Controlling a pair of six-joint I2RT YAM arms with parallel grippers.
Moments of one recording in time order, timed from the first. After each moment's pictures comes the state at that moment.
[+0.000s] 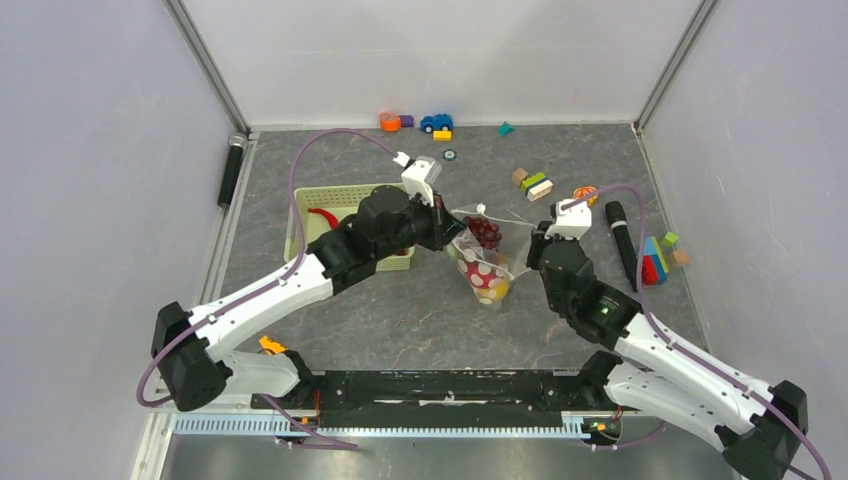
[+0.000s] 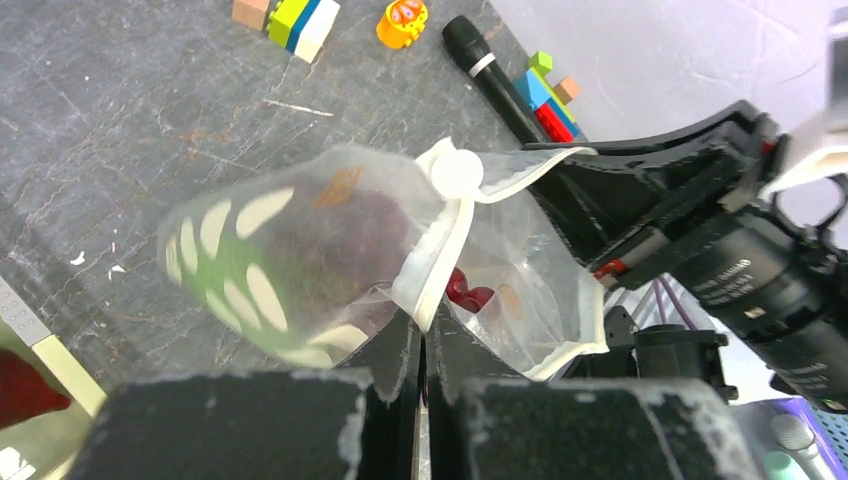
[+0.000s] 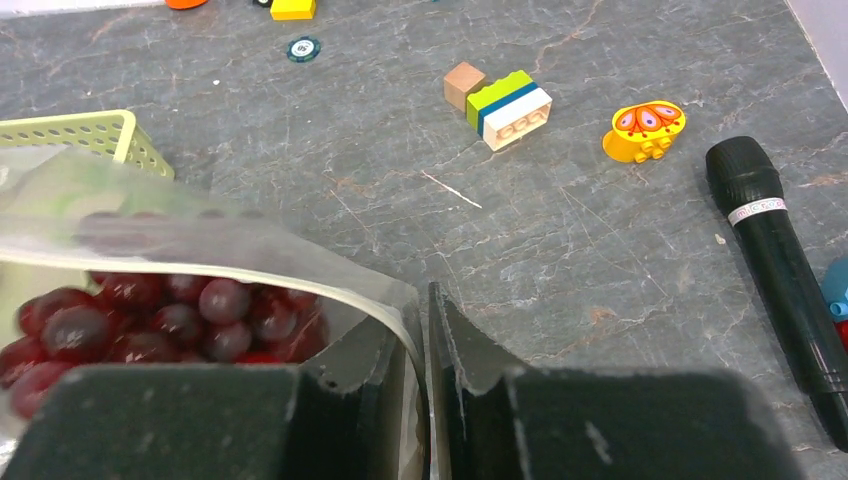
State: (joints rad) left arm -0.88 1.26 1.09 -0.10 0.01 -0.50; right arm 0.79 0.81 0.62 -0.13 0.76 0.32
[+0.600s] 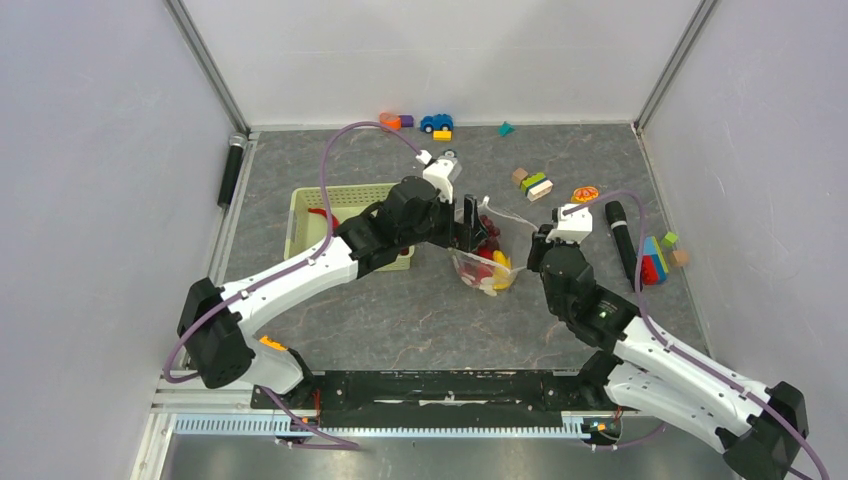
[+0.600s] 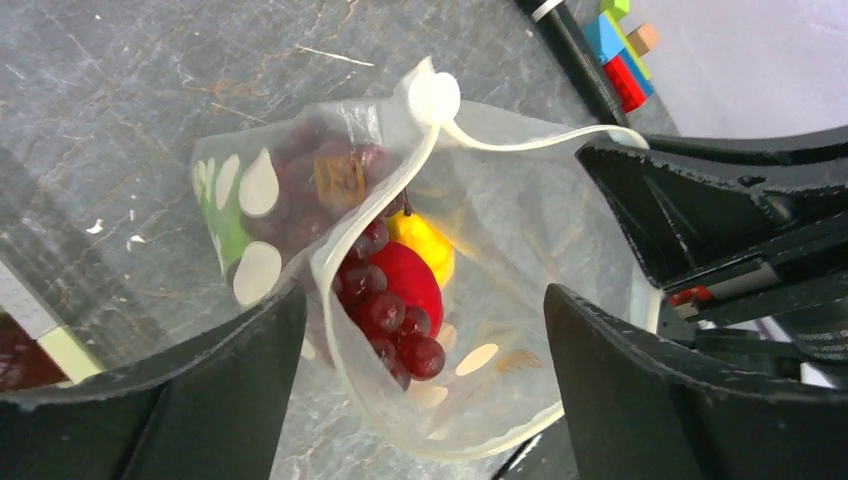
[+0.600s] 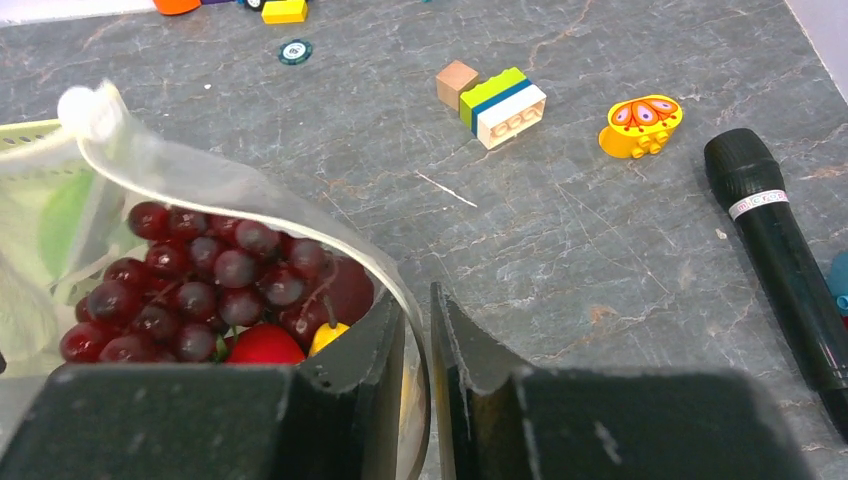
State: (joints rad) left arm -0.88 1.43 1.20 -0.21 0.00 -0.47; right arm 0.79 0.77 0.55 -0.07 0.77 0.32
